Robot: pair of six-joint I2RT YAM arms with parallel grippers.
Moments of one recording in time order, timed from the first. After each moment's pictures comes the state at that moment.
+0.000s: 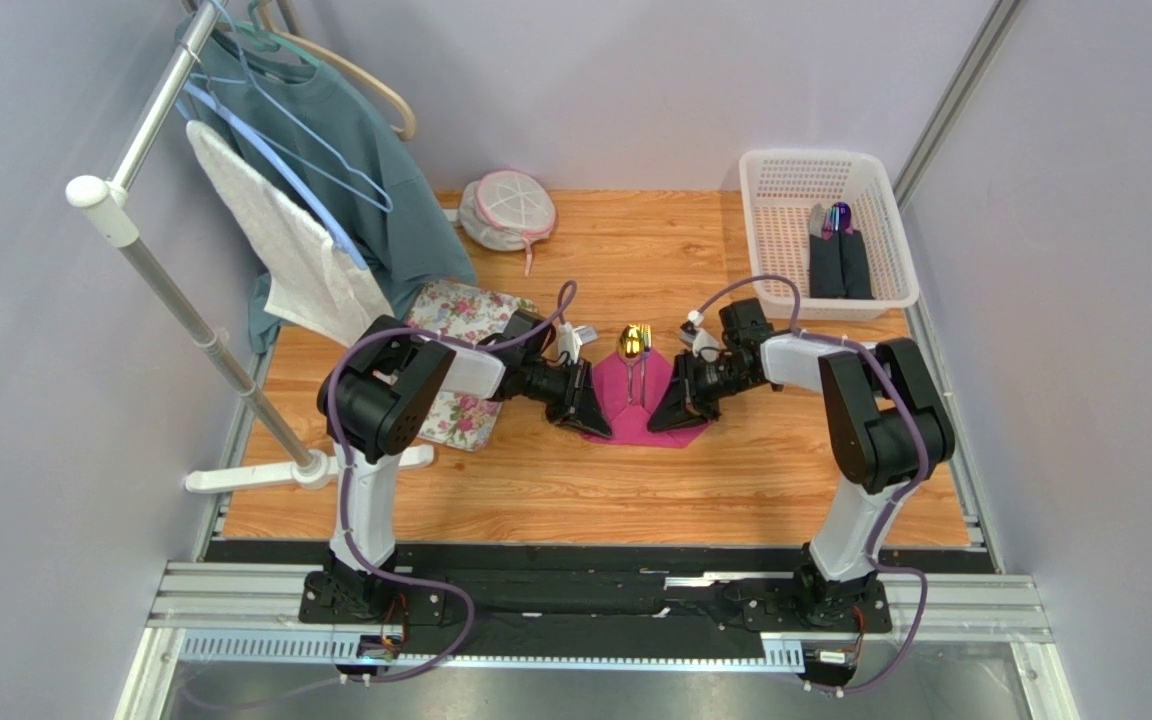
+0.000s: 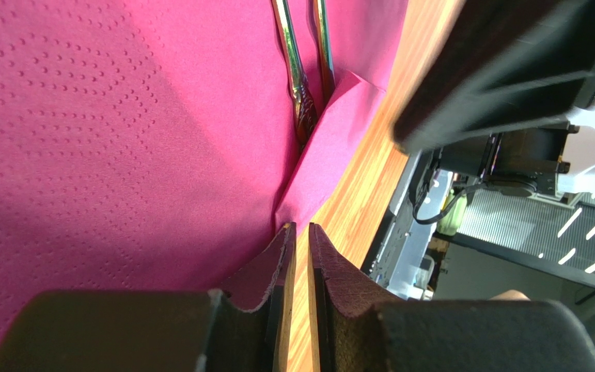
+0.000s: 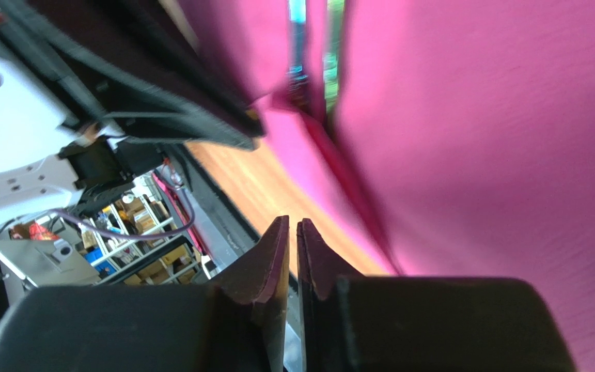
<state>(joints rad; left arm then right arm) -0.54 2.05 1.01 0.14 0.92 -0.57 0.24 1.80 0.94 -0.37 -0.88 0.40</state>
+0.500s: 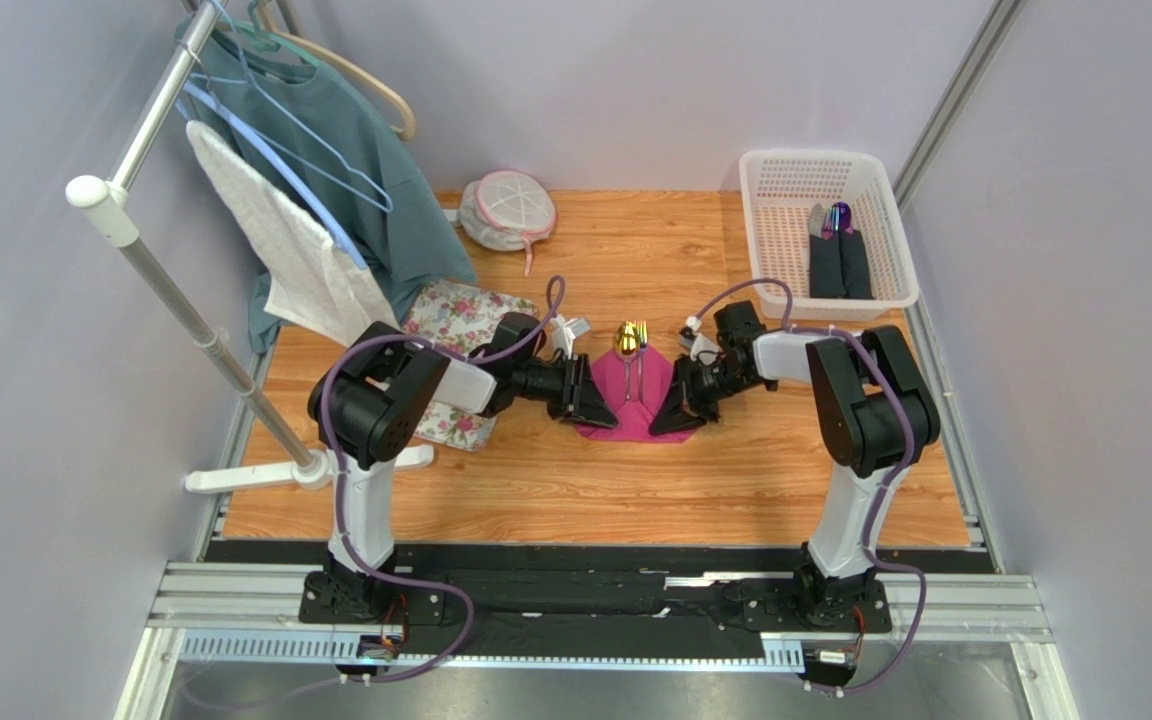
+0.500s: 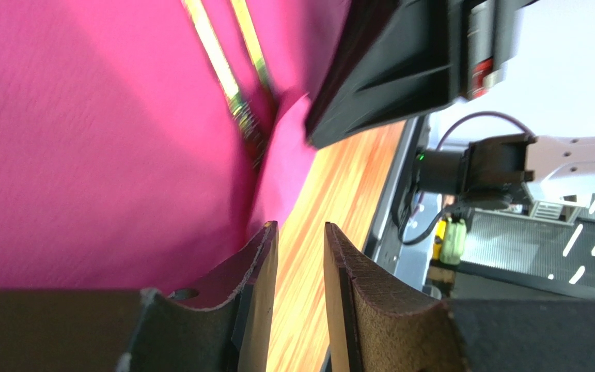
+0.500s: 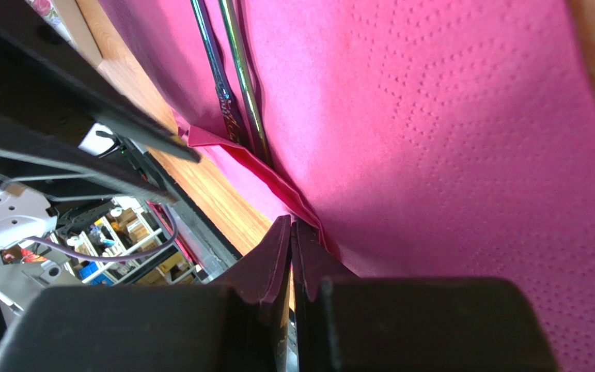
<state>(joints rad) -0.54 2.00 0.89 0.45 0.91 -0.70 0.24 1.90 0.97 -0.37 -0.81 0.39</state>
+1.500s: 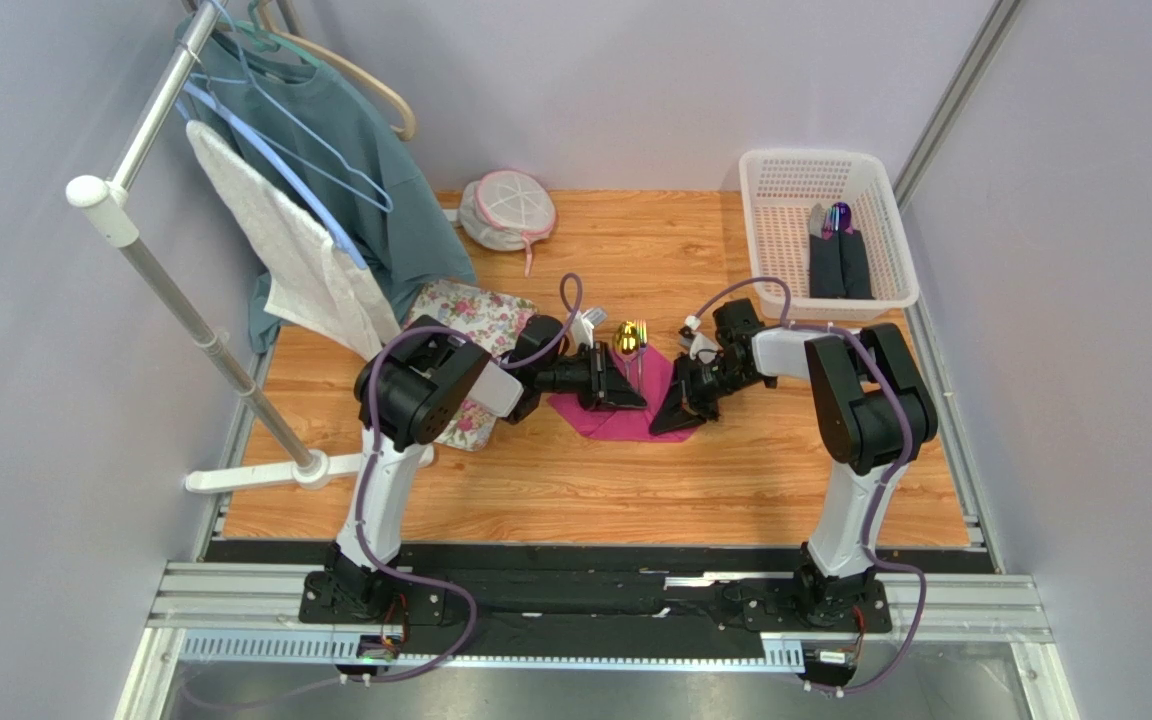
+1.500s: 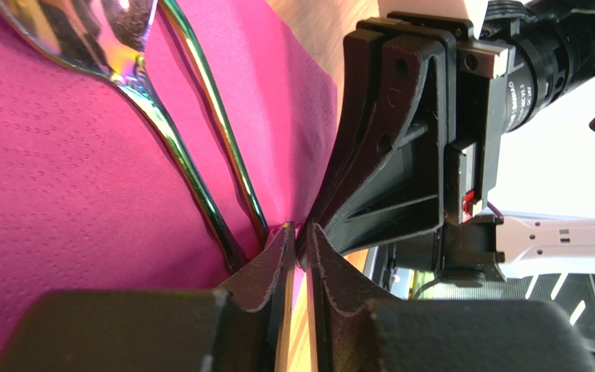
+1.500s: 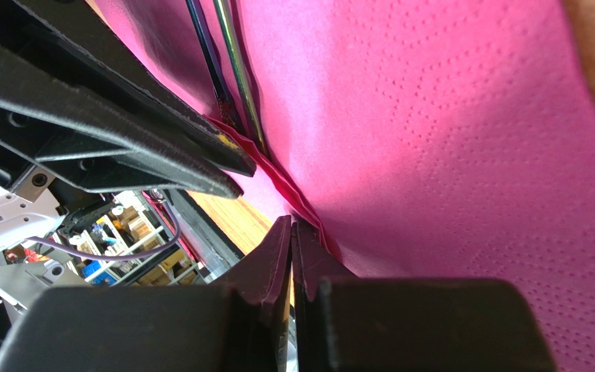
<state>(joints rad) -0.61 2.20 0.99 0.81 0.79 -0.99 0.24 1.91 1.00 -0.41 -0.80 0.39</state>
